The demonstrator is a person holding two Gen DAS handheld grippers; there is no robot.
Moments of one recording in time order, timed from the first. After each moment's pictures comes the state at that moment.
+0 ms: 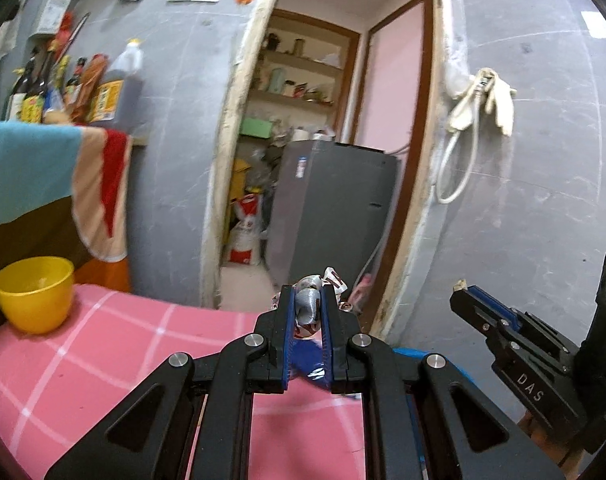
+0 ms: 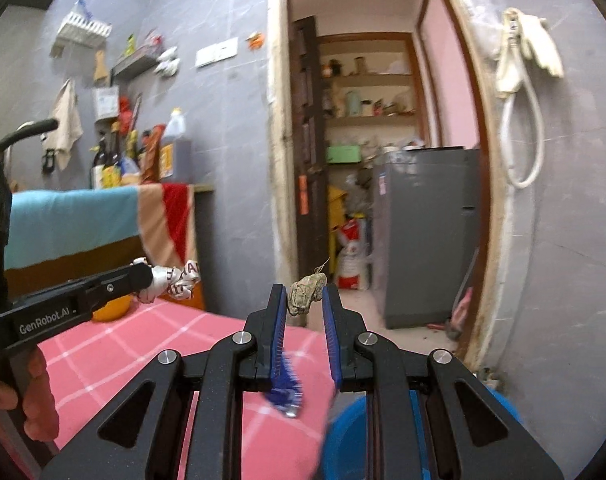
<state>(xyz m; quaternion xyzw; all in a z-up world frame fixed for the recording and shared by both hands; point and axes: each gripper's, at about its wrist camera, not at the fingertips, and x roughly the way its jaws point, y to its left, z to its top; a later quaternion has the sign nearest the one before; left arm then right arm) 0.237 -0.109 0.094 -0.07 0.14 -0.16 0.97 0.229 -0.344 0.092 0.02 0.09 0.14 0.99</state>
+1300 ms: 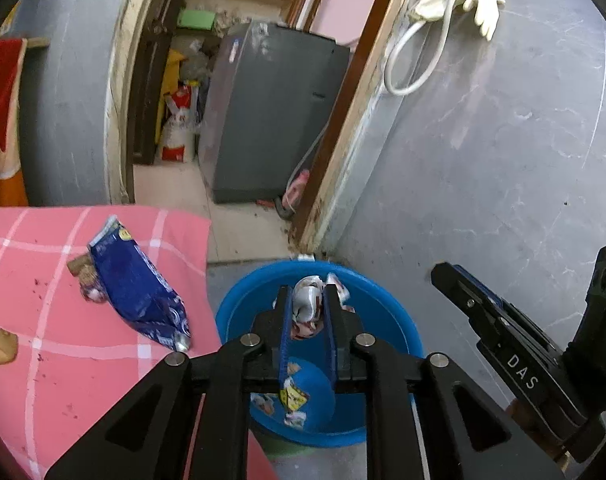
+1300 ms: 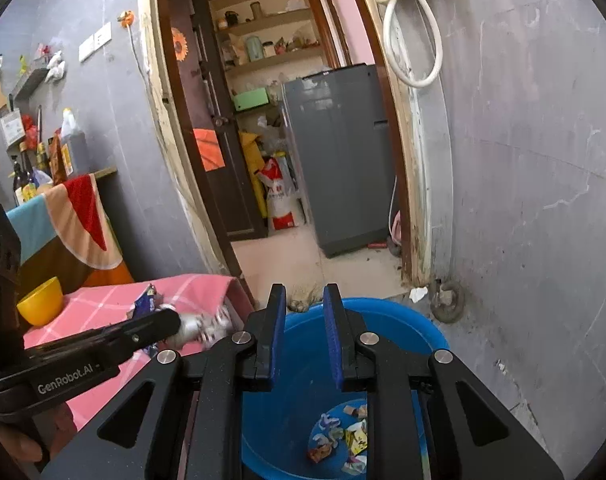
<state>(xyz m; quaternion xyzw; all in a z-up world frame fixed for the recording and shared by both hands) 0.302 -0.246 0.036 -0.07 0.34 -0.26 0.90 0.252 -0.458 0.043 0.11 0.22 0.04 0.97</state>
